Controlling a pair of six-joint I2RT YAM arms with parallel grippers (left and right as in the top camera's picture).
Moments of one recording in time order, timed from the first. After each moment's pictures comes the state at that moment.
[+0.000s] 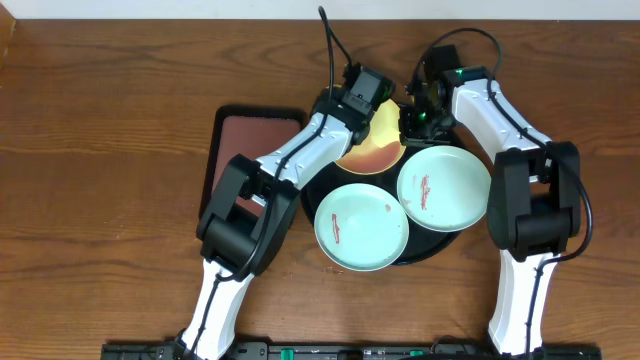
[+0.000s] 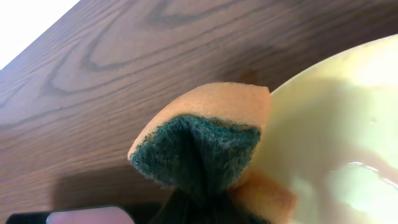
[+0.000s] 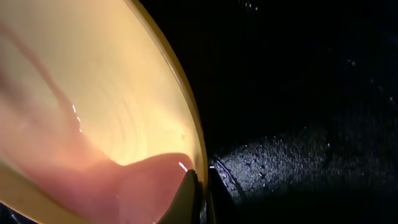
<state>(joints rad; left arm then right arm) -0.58 2.23 1.67 -0.45 -0.56 -0.01 0.19 2.23 1.71 -0.93 -0.27 0.19</state>
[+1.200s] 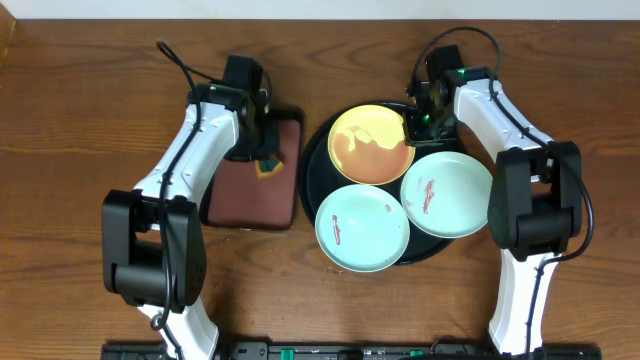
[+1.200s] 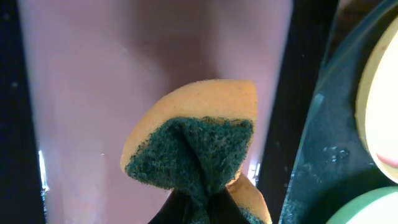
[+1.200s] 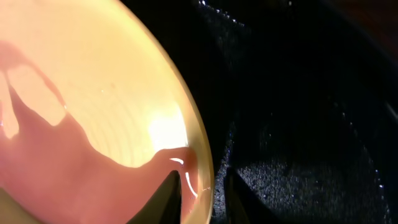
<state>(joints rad) -0.18 1.89 1.44 -0.92 0.10 -0.23 0.18 2.23 1.71 -0.91 -0.22 0.05</state>
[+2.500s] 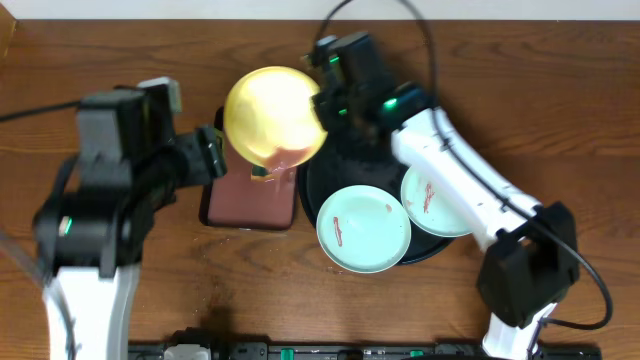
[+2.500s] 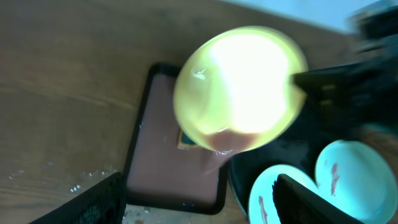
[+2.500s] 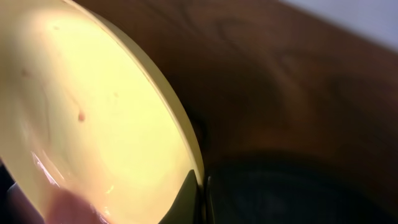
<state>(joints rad) -0.03 1.10 1.44 -1.11 0.13 -0.24 0.63 1.94 1.70 -0.51 -0.02 0.04</state>
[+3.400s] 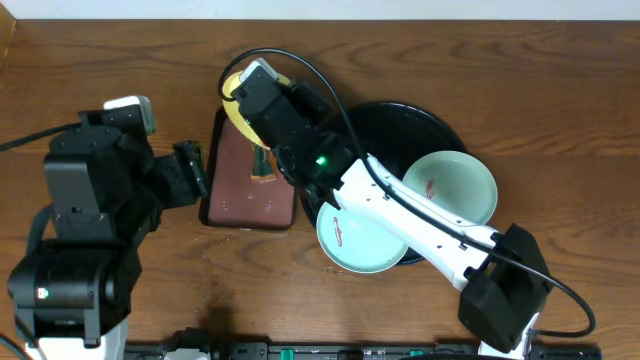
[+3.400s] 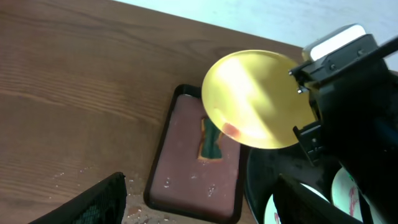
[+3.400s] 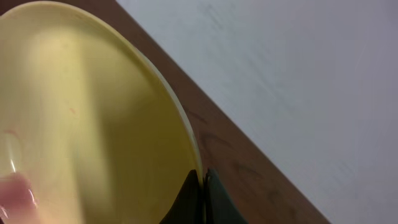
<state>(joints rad) -0.03 1.00 1.44 -1.11 0.02 -0.24 0.89 1.94 1.70 -0.35 0.69 -0.34</state>
